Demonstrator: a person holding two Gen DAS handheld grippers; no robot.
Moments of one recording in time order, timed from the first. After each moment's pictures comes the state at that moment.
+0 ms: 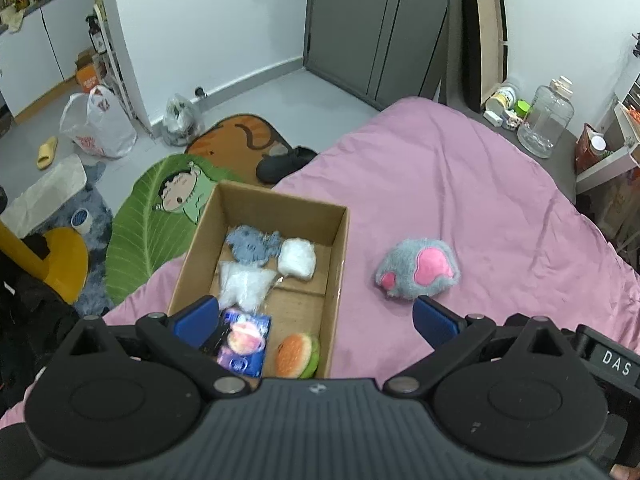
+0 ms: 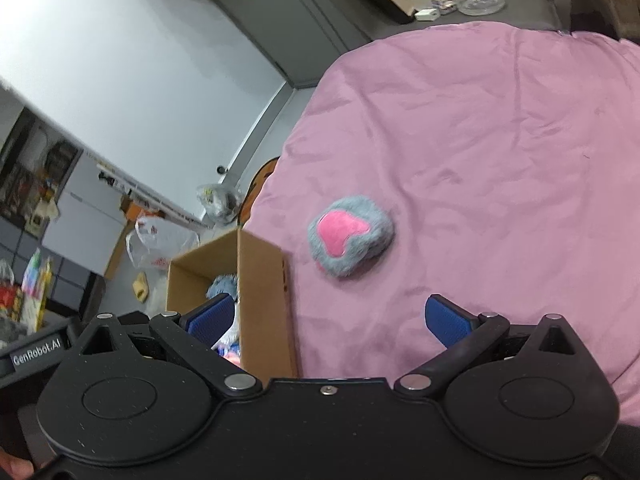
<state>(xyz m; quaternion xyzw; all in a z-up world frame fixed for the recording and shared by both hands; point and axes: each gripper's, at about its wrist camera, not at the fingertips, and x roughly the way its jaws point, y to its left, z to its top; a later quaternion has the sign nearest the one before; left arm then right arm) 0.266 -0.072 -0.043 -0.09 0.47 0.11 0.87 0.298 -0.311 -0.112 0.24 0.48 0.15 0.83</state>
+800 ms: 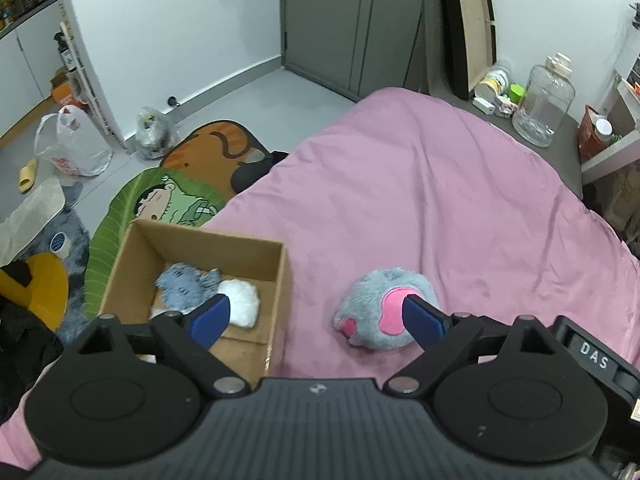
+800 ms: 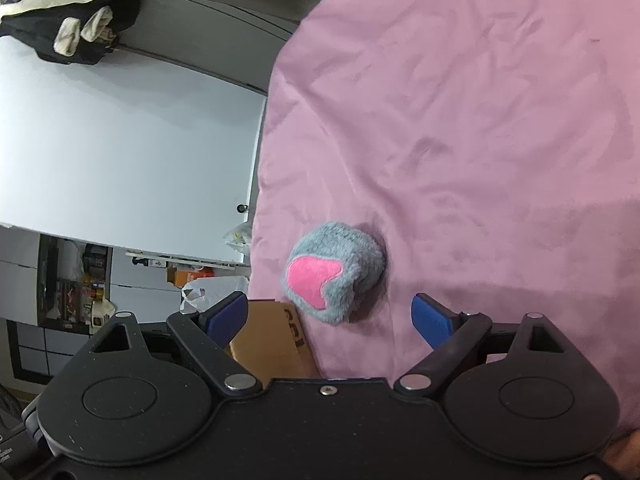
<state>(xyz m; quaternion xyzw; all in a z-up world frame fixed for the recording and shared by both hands) 0.347 -0.118 -0.086 -0.07 0.48 0.09 0.87 0.362 -0.343 -0.206 0.43 0.49 0.13 0.74</state>
